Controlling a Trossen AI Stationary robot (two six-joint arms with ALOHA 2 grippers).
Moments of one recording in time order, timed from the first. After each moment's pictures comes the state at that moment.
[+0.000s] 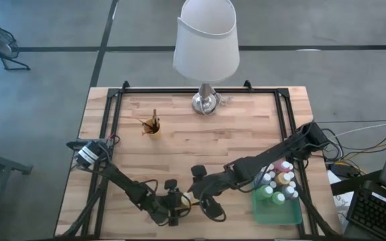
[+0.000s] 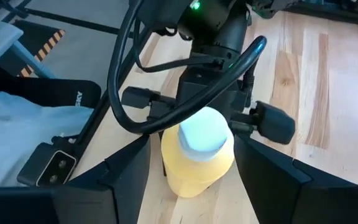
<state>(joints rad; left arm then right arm) -0.70 1.98 0.90 0.45 -0.62 -0.51 0.43 1.86 1.47 -0.29 0.03 0.12</state>
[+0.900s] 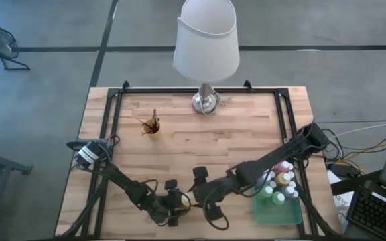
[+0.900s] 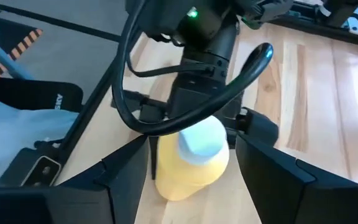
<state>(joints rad) -0.69 1.98 0.90 0.45 -0.60 -0.51 0.46 1.86 1.47 -0.27 0.15 0.10</state>
